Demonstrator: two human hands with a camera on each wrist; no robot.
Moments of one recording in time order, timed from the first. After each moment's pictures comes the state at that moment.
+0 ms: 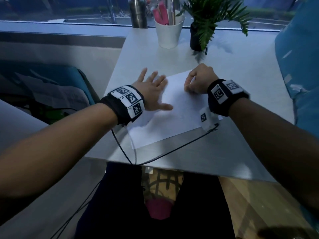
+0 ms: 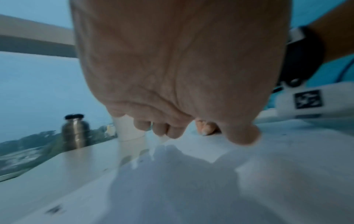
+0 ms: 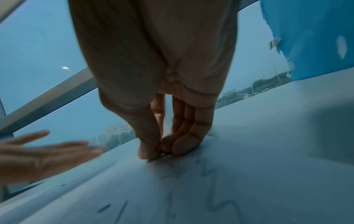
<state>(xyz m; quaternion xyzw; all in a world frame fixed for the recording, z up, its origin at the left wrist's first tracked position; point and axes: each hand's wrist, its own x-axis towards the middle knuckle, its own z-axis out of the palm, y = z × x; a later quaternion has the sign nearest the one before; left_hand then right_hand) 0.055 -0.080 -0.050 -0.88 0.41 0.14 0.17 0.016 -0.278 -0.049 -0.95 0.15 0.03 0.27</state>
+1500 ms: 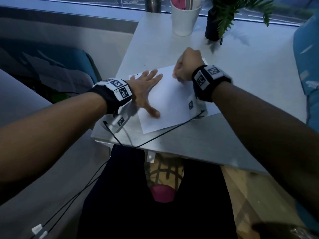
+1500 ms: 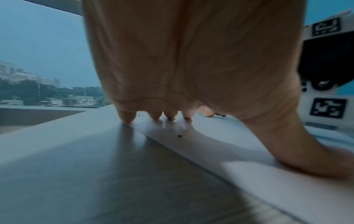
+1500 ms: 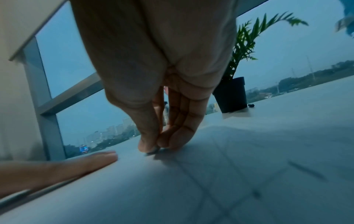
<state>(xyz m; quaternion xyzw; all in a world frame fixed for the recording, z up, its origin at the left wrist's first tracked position) 0.054 -0.014 -0.060 -0.90 0.34 0.28 0.04 0.044 -0.208 -0.041 -0.95 0.13 0.02 0.27</state>
